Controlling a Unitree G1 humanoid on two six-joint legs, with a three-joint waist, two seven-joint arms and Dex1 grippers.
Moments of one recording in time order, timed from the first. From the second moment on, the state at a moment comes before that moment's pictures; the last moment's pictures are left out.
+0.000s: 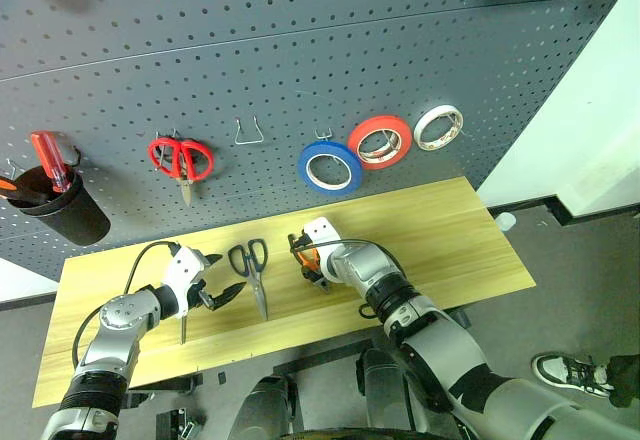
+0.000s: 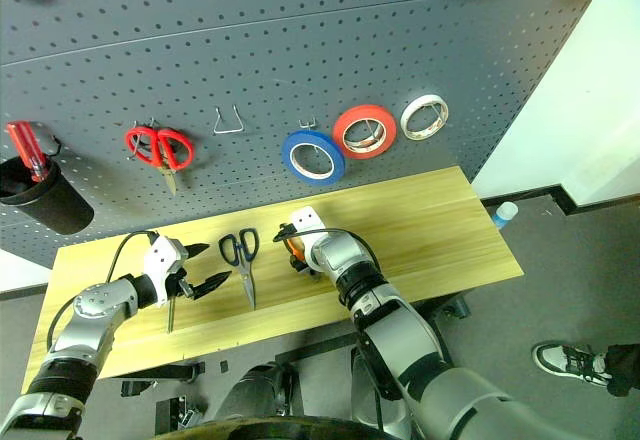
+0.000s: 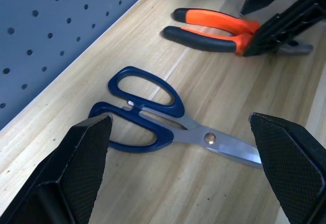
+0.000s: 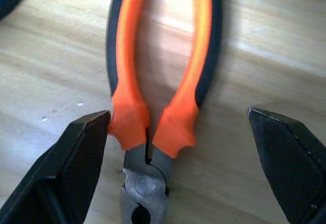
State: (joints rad) left arm -0.09 0.57 0.02 0.46 -0.19 -0.17 -0.88; right arm -0.78 0.13 0.25 0.88 0.01 0.76 0.13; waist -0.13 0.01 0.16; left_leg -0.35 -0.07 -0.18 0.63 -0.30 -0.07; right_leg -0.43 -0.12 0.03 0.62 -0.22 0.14
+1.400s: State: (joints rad) left arm 0.08 0.54 0.18 0.27 -0.43 -0.14 -0.99; right arm -0.55 -0.13 0.61 0.21 -0.11 0.66 0.53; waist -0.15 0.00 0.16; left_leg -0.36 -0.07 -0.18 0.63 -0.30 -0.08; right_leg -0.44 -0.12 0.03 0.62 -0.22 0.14
